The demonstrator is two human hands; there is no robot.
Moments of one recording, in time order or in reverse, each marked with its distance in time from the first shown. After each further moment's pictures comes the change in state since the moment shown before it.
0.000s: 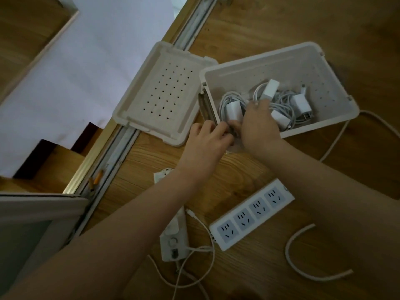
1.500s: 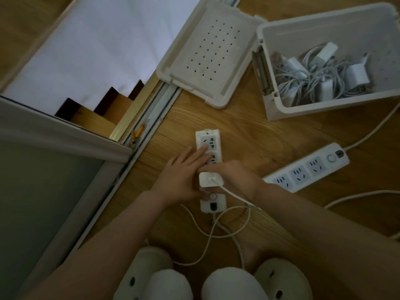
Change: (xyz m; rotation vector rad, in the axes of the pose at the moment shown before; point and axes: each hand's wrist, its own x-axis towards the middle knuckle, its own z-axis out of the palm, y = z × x) left_hand -0.187 -0.048 -0.001 -0.401 -0.651 -0.350; right_hand -0.139 -0.062 0.079 0.230 -0.652 -0.713
